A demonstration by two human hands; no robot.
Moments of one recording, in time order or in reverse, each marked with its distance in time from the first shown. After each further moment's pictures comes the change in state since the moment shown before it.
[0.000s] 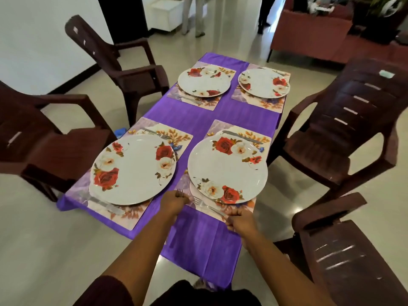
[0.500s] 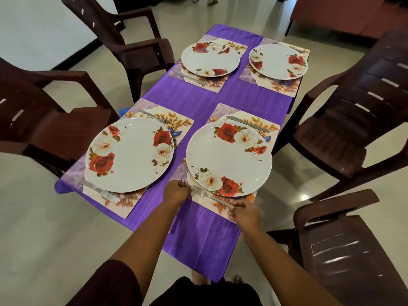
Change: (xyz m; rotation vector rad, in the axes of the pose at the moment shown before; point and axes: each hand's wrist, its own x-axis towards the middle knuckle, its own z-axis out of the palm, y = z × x) left_hand 0.019 -0.004 0.032 0.044 0.070 -0.082; right_hand 0.028 0.008 -0.008 0.016 0.142 0.017
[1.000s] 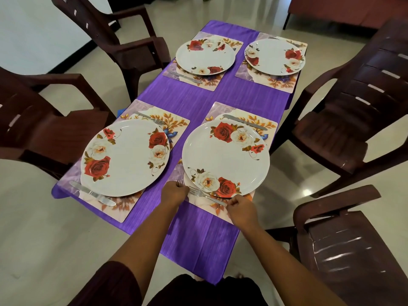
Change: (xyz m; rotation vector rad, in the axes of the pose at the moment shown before) left_hand 0.012 0.001 0.009 0.126 0.031 -0.031; right_hand 0.015 -0.008 -0.003 -0.524 -0.074 -0.271
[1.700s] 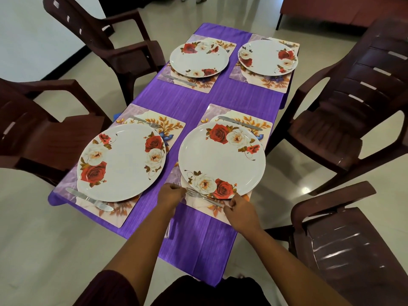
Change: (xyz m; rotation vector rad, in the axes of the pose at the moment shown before) left_hand 0.001 0.002 -0.002 -0.122 -0.006 -0.053; right_hand -0.007 0.004 -0.011 -0.140 0.001 -0.158
